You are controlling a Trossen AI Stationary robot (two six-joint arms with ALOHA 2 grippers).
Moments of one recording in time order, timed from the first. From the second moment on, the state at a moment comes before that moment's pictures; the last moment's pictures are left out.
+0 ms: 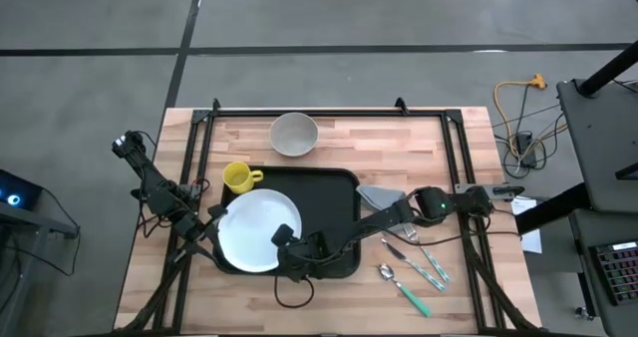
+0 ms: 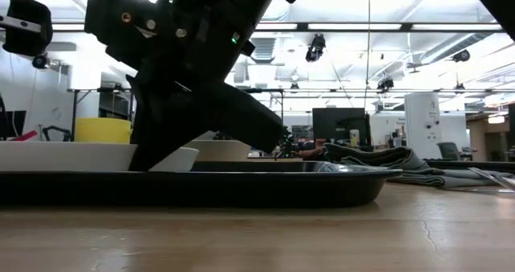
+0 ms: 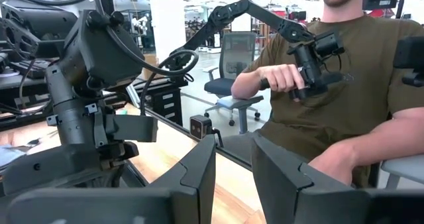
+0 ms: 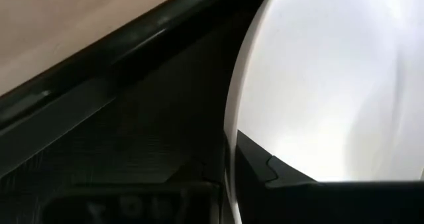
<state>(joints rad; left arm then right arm) -0.81 0.09 0.01 0.06 -0.07 0.02 0.32 2.45 2.04 -0.63 0.22 -0.71</state>
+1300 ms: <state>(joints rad) -0.81 0.09 0.01 0.06 -0.07 0.02 0.31 2.42 2.04 -0.63 0.21 -0.63</state>
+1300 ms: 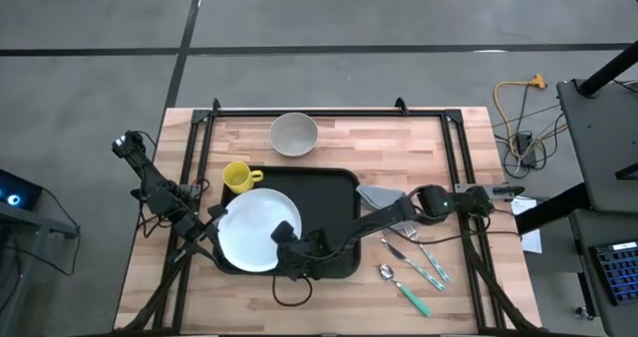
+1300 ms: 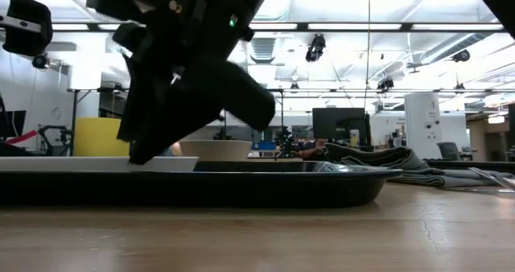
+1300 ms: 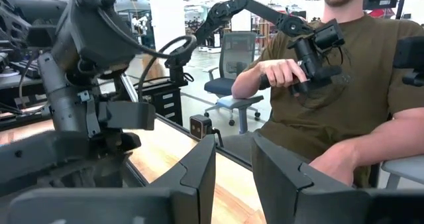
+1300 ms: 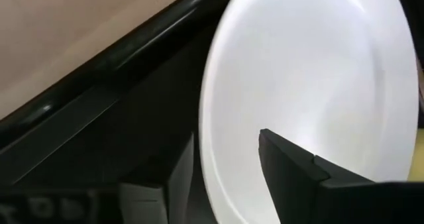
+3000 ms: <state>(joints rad) -0.81 0.09 0.01 0.06 -0.07 0.02 -0.01 2.34 2.13 -0.88 0.31 -0.32</state>
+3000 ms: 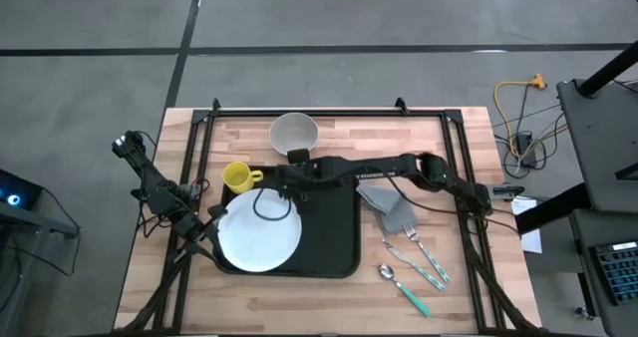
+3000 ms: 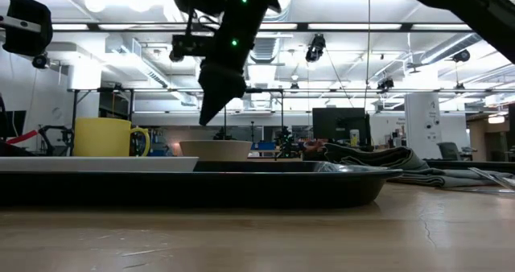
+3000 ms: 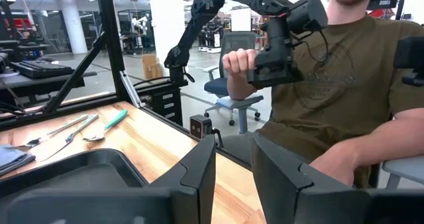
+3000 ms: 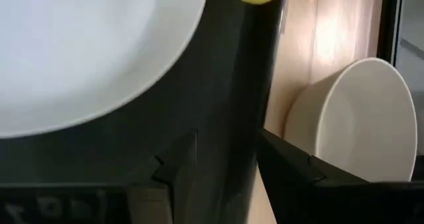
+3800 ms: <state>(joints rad) -0.81 0.09 0.01 0.06 -0.07 0.02 -0.12 2.33 2.07 -0.95 0.18 -0.42</state>
